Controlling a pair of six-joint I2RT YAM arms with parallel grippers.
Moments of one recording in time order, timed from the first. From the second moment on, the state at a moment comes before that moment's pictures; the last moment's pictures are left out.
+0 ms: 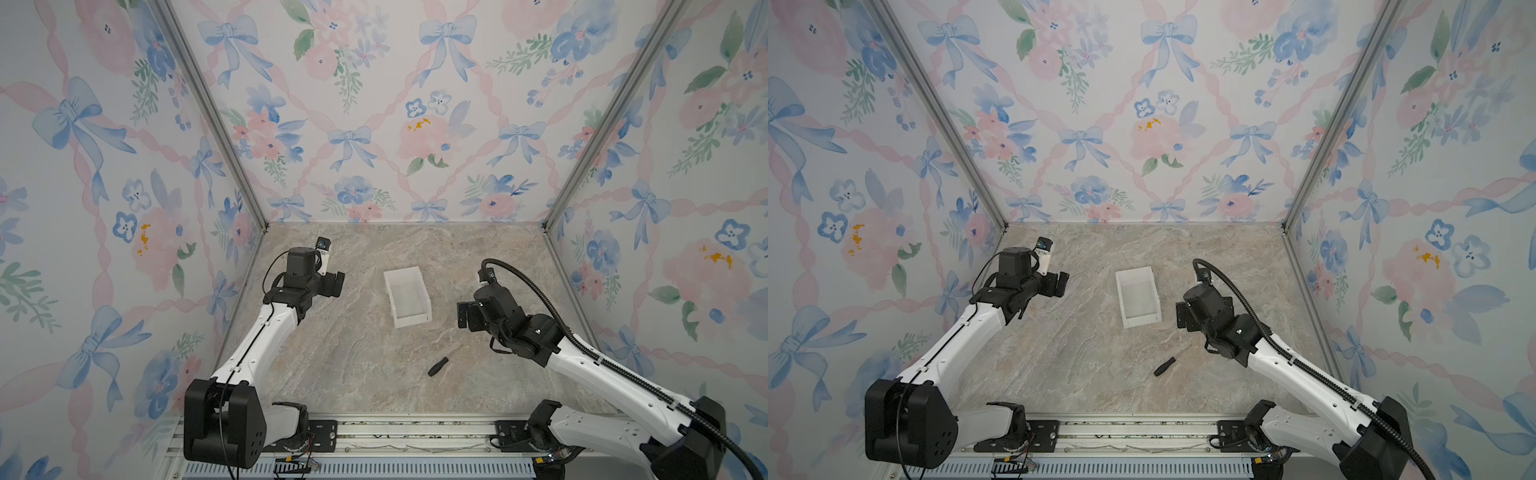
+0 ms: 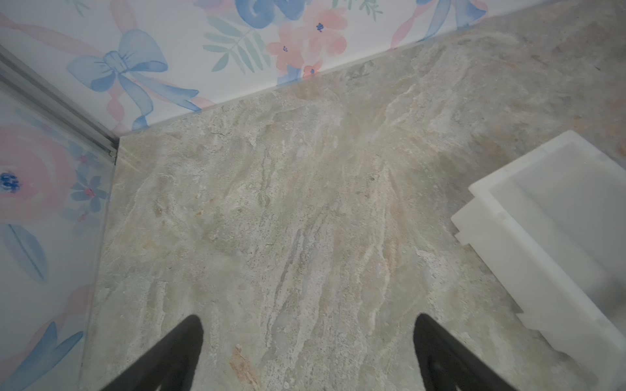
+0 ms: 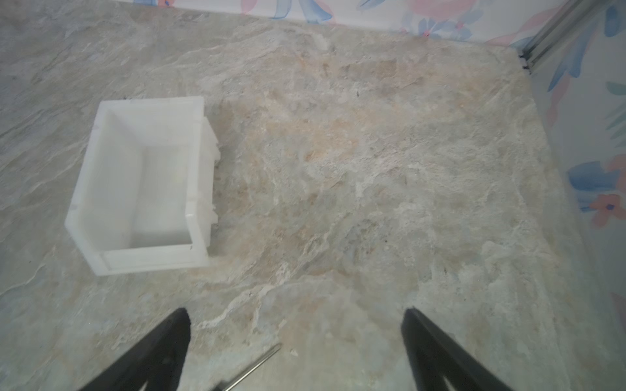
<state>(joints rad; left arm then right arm) -0.16 1.24 0.94 -0.38 0.00 0.20 0.85 1.06 0.89 -0.68 0.49 0.50</state>
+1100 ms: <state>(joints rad) -0.24 1.17 1.02 -0.67 0.12 0.22 1.12 1.39 0.76 -0.65 0.28 1.21</state>
